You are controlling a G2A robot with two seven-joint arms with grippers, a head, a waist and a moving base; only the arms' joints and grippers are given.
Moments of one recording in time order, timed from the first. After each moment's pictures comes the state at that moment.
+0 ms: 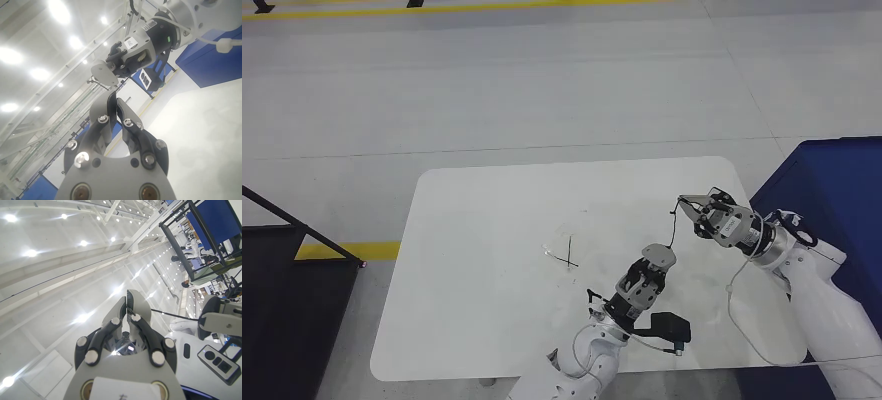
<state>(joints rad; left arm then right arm) 1.23 -1.67 -0.71 -1.27 2.42 0.59 0.34 -1.25 -0.90 1.49 -1.56 1.37 0.61 0.91</state>
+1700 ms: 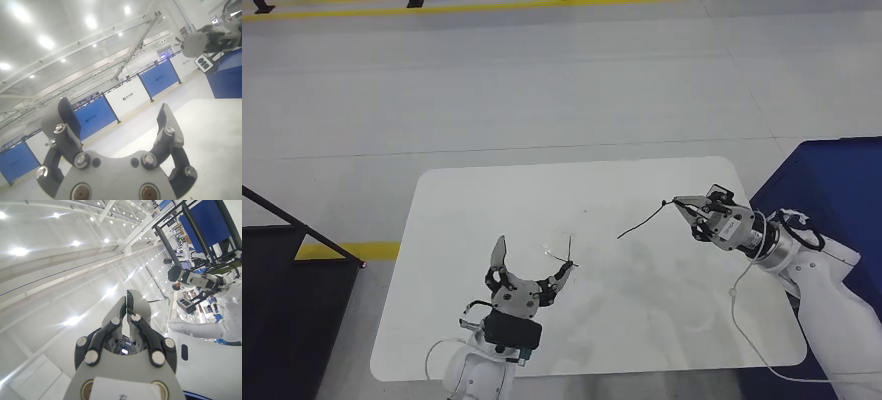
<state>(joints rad) 1.70 -1.51 -1.29 -1.92 2.10 0.05 0.67 -1.30 -0.90 1.55 -1.73 1.37 0.66 0.80</state>
